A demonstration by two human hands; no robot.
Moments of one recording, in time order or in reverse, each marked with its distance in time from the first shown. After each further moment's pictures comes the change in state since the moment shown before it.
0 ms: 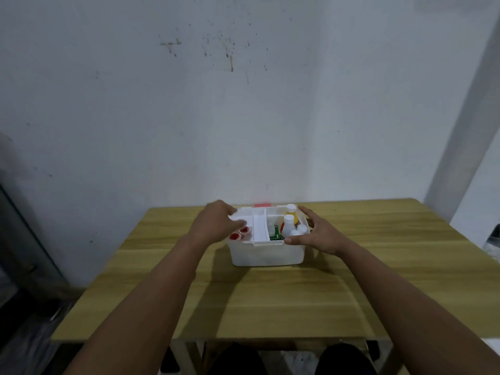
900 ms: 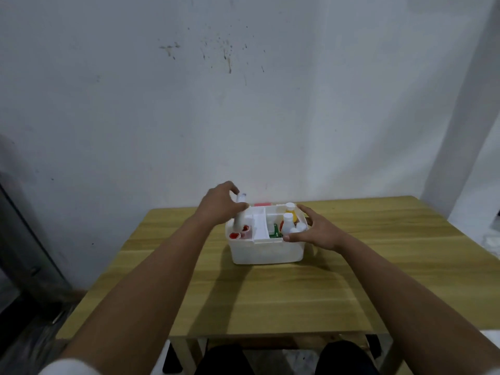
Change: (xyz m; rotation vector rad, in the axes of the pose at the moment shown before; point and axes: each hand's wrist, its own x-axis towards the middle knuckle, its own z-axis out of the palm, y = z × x) left_hand 0.020 0.020 -0.019 -0.086 -0.010 -0.005; right_hand -0.009 -0.013 -0.002 -0.033 -0.023 0.034
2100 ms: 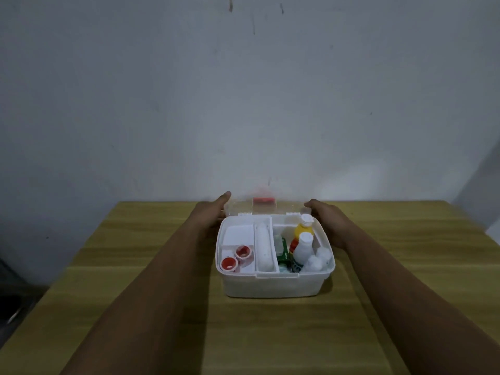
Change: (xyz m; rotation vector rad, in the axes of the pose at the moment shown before) left_hand 0.108 -0.084 0.079 -0.851 -0.175 -0.571; right_hand 0.122 0.015 -0.012 0.482 0.190 0.368
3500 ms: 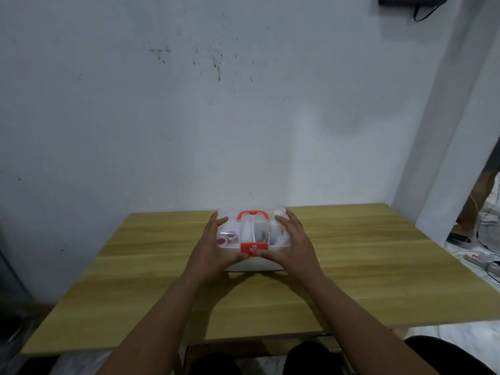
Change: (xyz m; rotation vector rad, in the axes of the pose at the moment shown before) left_hand -0.167 -0.075 0.010 0.465 0.032 0.733; right_hand -0.163 0.071 0.030 -0.583 0.290 -0.839
